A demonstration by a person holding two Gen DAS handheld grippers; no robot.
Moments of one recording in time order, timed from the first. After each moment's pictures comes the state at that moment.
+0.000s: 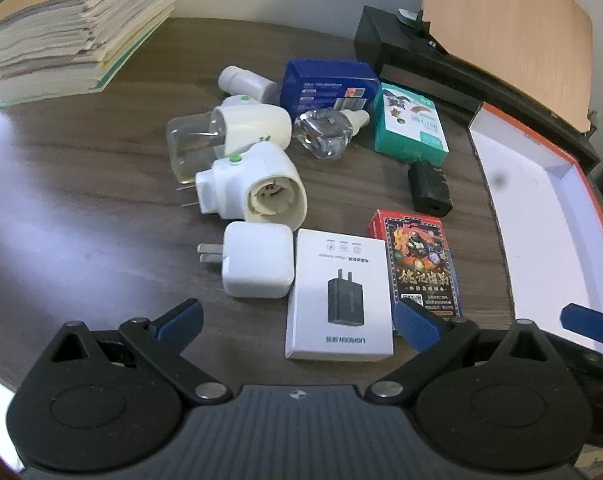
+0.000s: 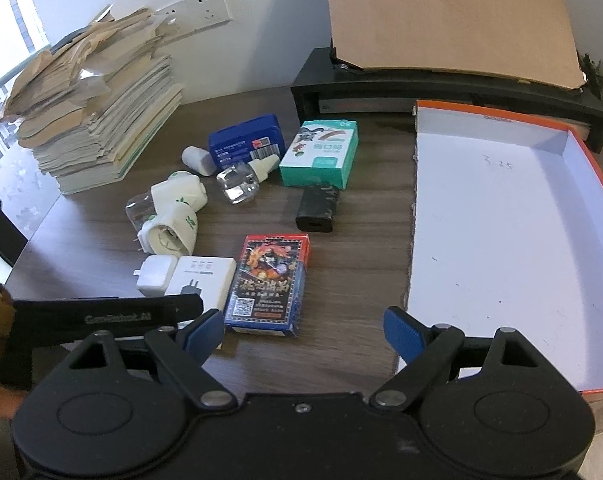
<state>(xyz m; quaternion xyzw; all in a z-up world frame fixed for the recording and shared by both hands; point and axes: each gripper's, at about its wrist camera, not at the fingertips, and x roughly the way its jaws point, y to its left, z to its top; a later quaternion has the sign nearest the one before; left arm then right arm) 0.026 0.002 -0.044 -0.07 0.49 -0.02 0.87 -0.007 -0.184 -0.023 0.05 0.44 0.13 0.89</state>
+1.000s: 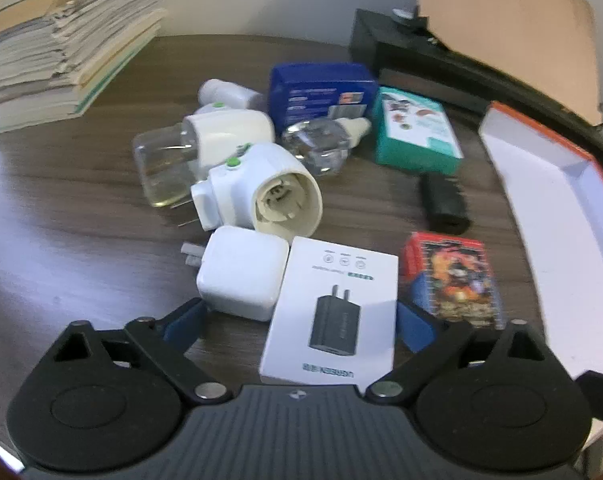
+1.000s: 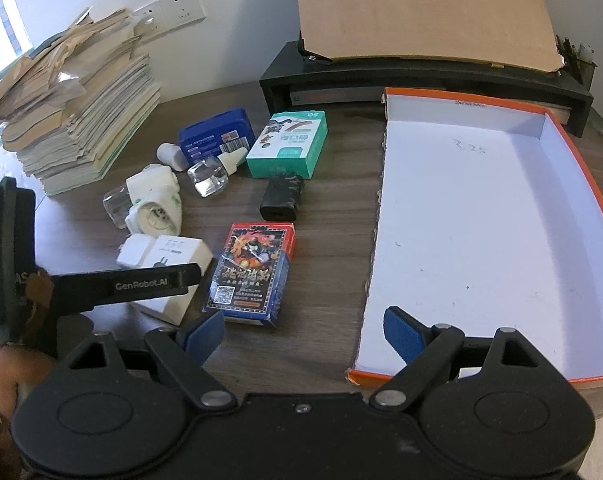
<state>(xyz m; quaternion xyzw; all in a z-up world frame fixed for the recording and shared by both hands) 0.049 -0.013 -0.064 -0.04 0.46 -0.02 0.89 -0.010 -0.205 -0.027 0.05 0.45 0.11 0.89</state>
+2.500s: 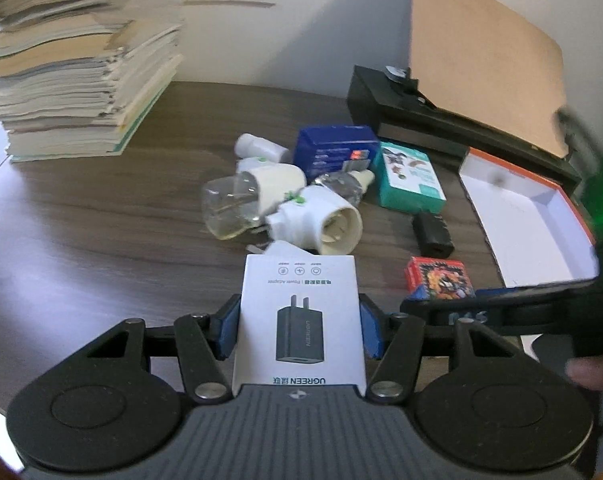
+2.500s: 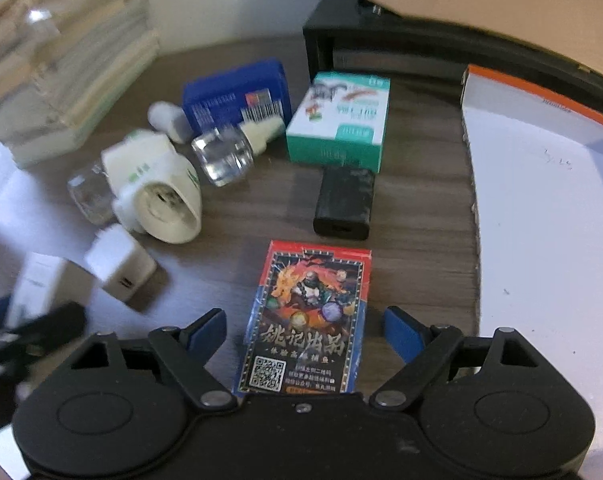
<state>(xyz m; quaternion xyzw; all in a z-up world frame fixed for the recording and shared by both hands) 0.006 0.033 -0.022 -0.05 0.40 -0.04 0.91 0.069 -0.122 -0.078 -0.01 0.49 0.09 0.87</state>
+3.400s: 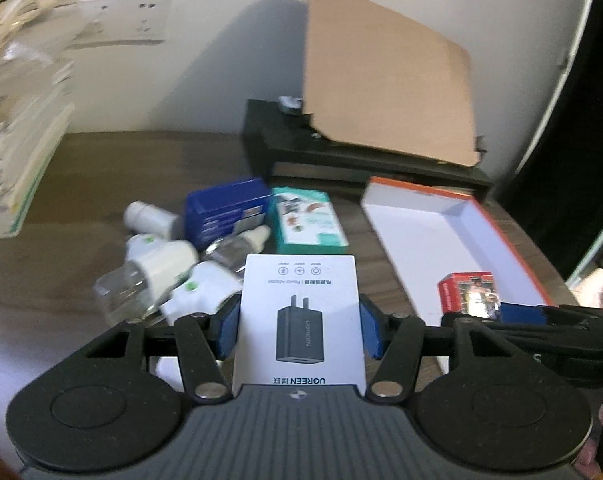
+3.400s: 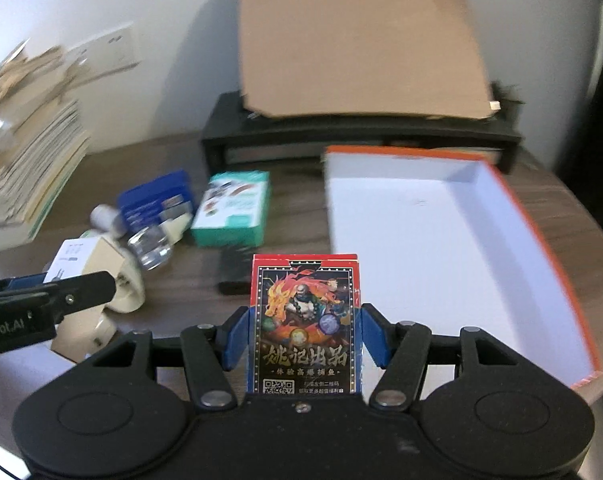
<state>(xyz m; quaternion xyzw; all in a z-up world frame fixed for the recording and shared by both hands) 0.044 0.006 0.004 -0.04 0.36 -0.20 0.91 0.005 -0.174 -0.003 0.04 0.39 -0.06 0.92</state>
